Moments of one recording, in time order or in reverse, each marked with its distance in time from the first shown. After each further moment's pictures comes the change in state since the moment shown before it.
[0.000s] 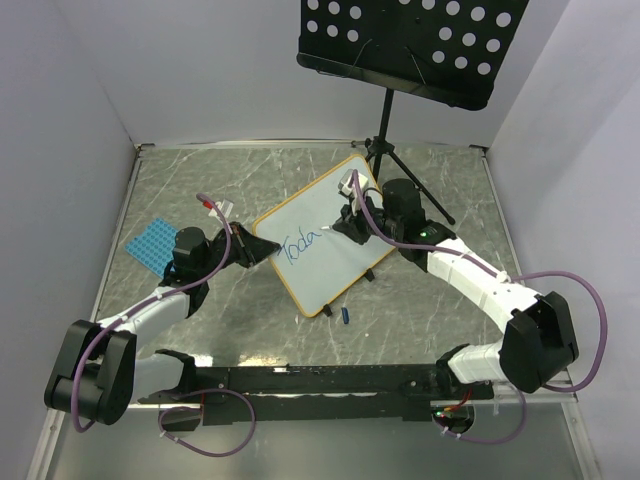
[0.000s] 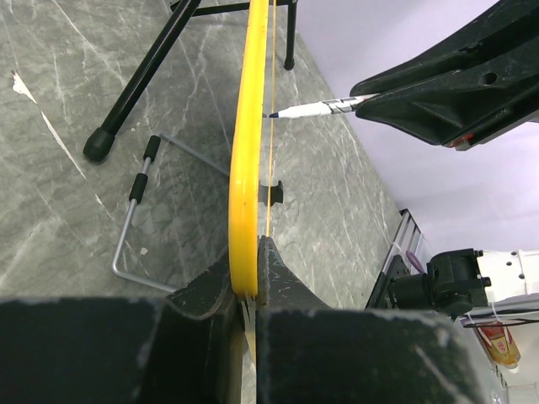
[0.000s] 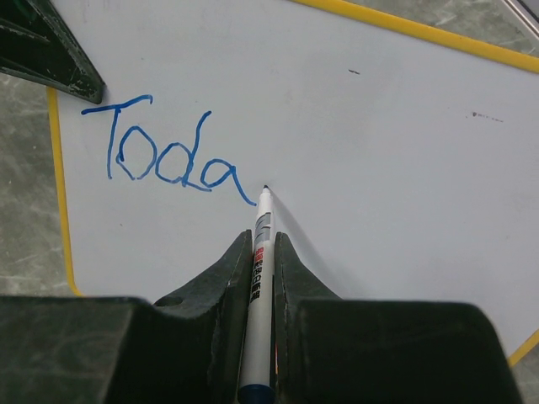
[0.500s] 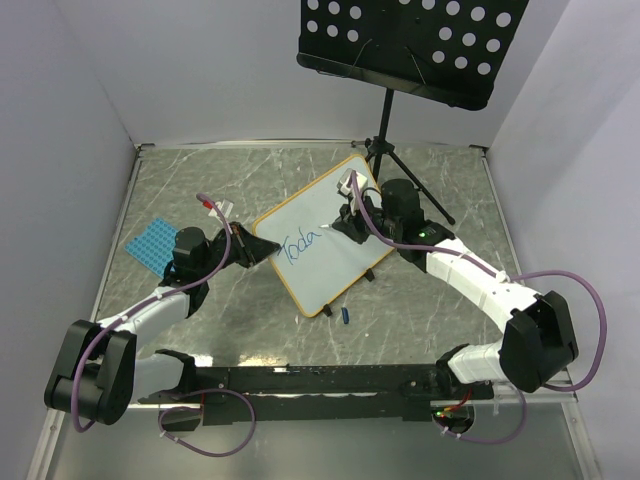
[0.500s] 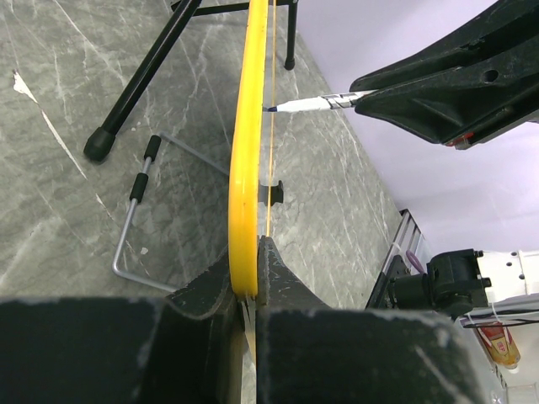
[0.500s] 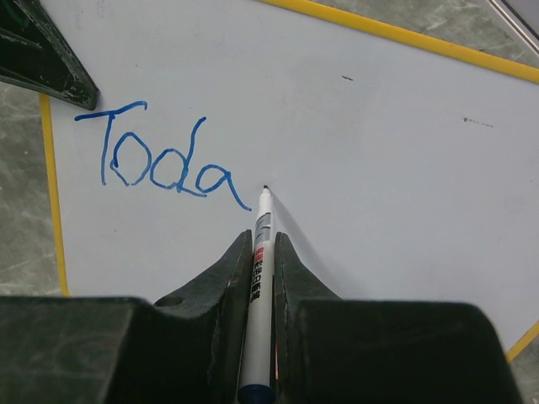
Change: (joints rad) left arm 0.000 0.000 0.000 0.000 0.000 0.000; right arm 0.013 0.003 0.000 0.016 0.026 0.000
